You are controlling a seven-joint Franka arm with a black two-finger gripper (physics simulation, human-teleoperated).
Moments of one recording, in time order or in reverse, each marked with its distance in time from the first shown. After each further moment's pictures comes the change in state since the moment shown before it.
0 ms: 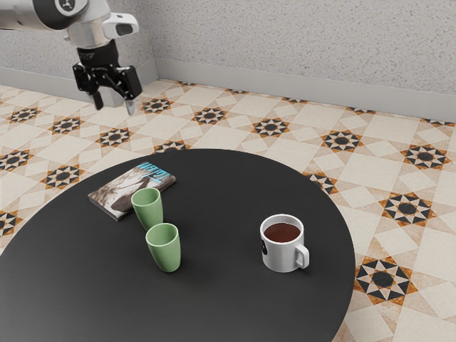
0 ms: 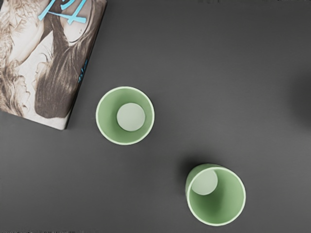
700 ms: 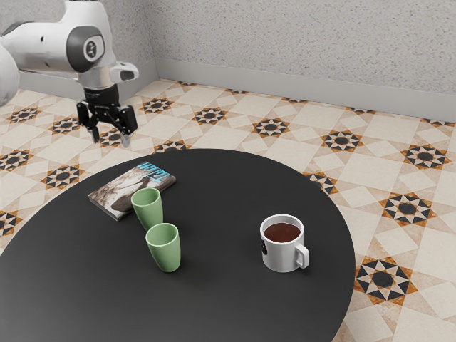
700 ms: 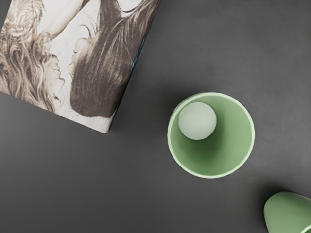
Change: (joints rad) arm 0.047 0.261 0.117 0.013 -0.046 0.099 0.096
